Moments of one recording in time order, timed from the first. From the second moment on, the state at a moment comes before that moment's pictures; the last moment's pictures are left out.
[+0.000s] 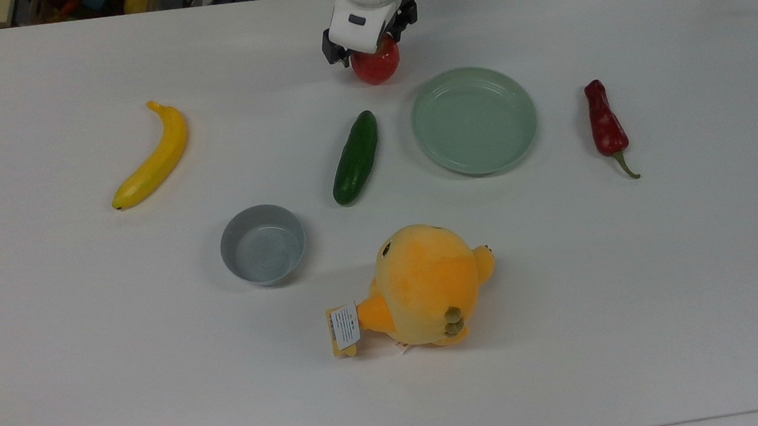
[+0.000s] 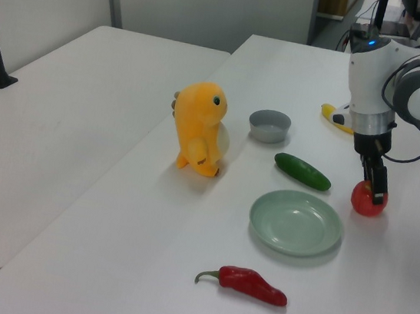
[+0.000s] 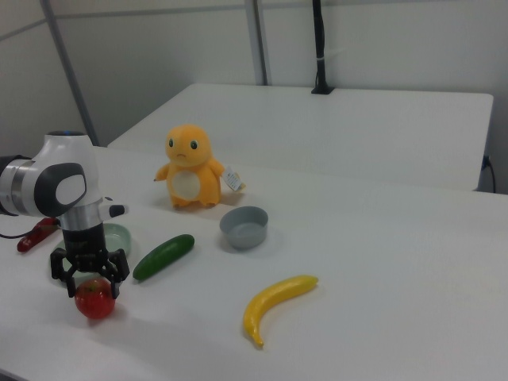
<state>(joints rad) 0.31 -0.02 -0.01 -2.31 0.03 2.06 -0.20</state>
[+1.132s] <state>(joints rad) 0.30 -0.01 0.01 -2.30 0.03 2.11 -0.23</state>
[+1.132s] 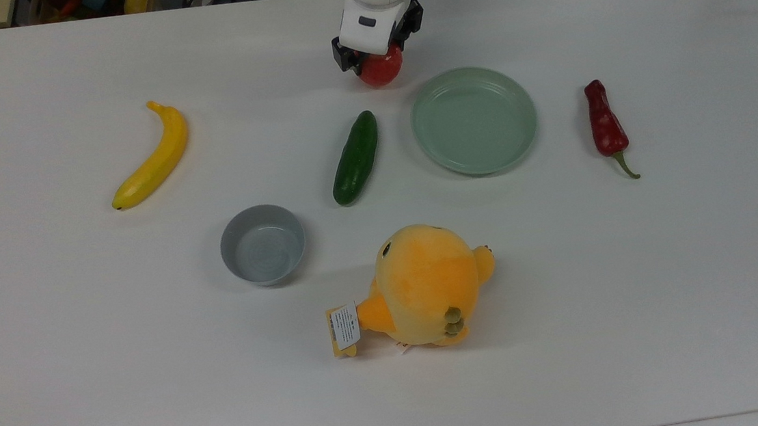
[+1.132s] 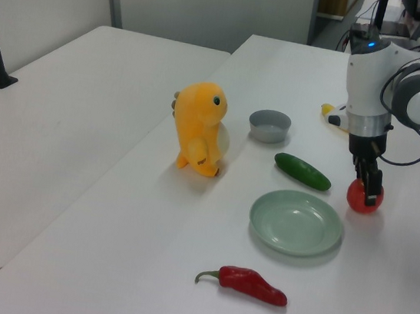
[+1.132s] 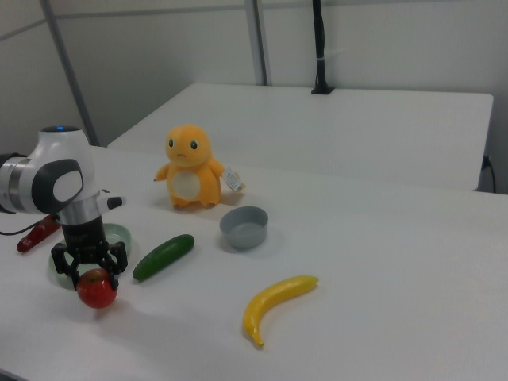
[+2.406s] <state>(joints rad) 0.06 0.29 0.00 -1.74 0.00 2.36 -0.23</state>
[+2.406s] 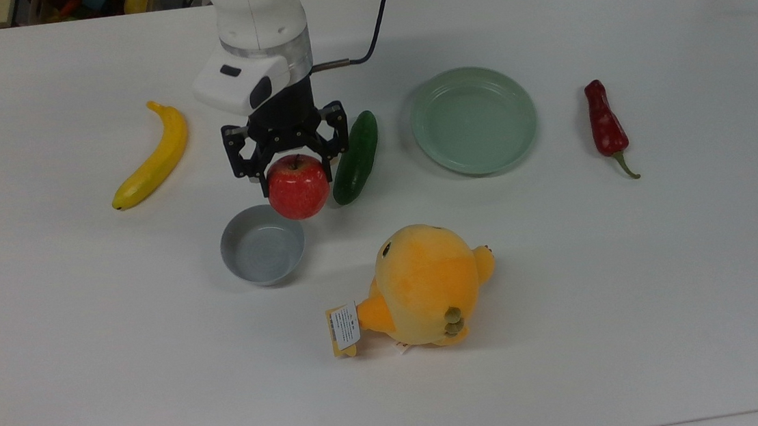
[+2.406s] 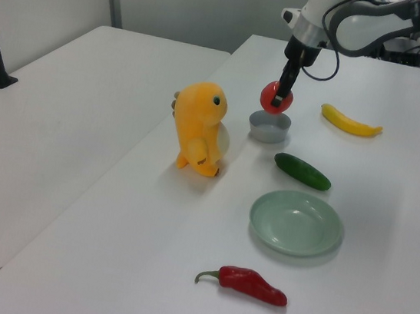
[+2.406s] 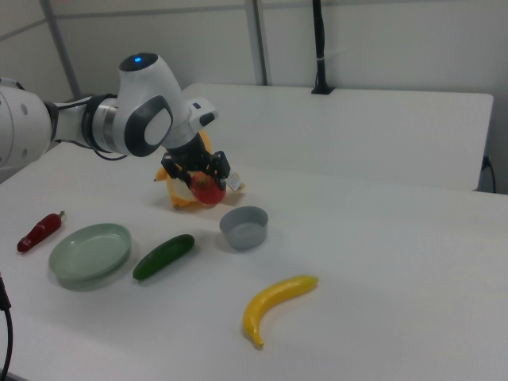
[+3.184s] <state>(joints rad) 0.03 0.39 0.00 -1.72 -0.17 2.43 -0.23</state>
